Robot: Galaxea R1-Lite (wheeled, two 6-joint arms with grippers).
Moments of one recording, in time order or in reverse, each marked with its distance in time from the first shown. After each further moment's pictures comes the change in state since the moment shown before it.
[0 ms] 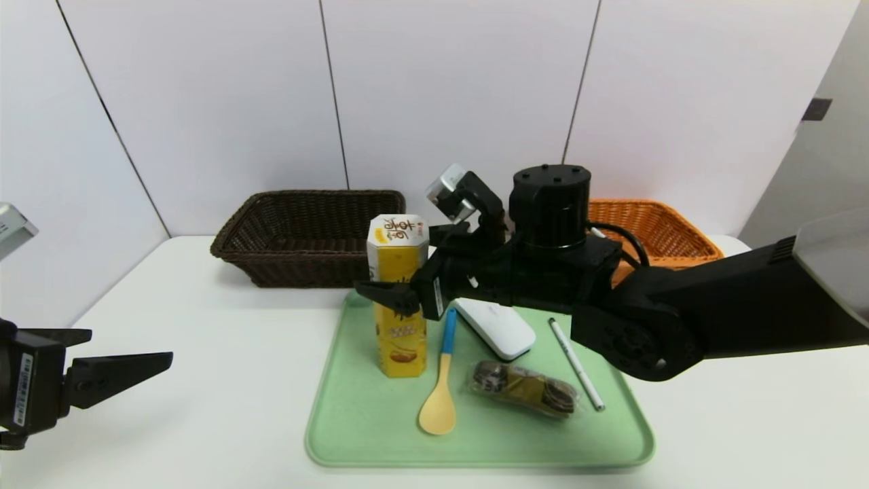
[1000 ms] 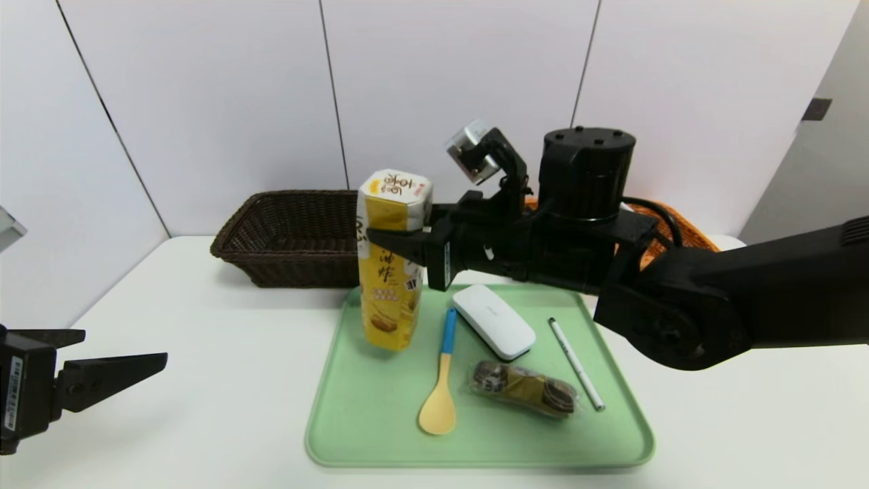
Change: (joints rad) left arm 0.000 -0.020 0.000 0.005 0.006 -0.001; right arm -0.003 -0.078 -0.026 -0.014 -0.018 0.074
